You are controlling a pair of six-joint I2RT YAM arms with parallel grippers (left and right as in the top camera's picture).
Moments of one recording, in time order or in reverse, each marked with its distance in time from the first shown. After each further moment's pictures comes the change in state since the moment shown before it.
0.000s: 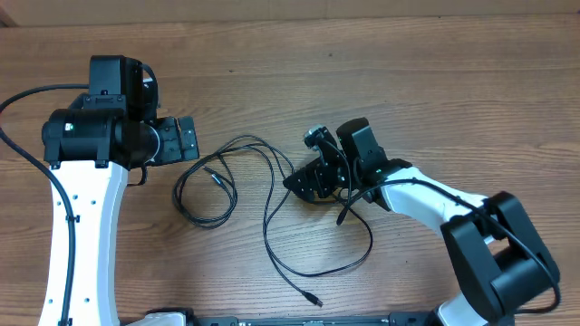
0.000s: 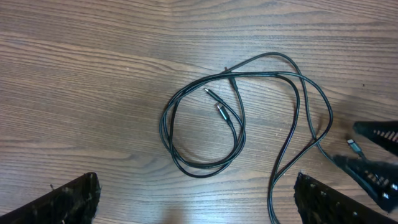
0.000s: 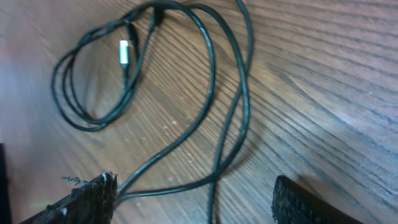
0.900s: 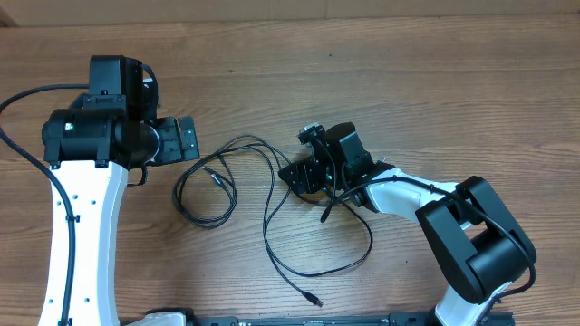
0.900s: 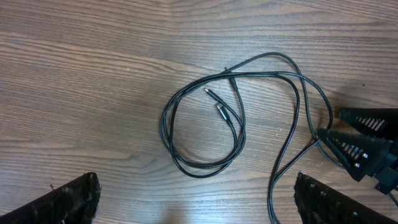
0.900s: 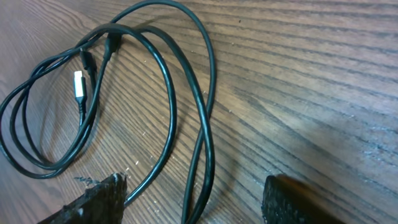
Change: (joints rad) left arm 0.000 0.000 0.000 0.000 0.000 0.000; right arm 0.051 0.111 0.000 0.190 0.146 0.146
